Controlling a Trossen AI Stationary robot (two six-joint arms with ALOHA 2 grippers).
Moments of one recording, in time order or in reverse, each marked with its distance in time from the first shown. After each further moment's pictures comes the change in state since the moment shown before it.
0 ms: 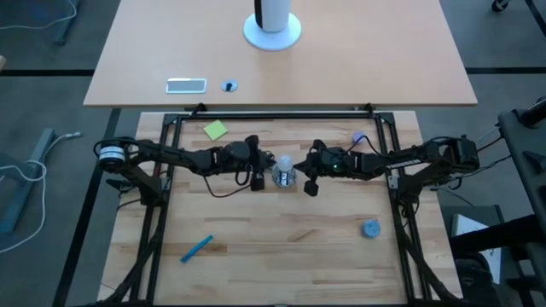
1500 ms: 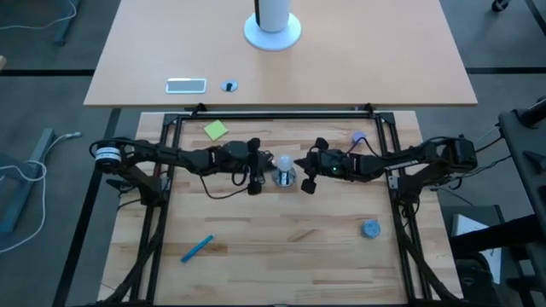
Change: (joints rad) left arm -0.004 -0.038 0.000 -0.028 0.141 -0.037; right arm 0.018 0.026 0.000 0.040 0.152 -0.032
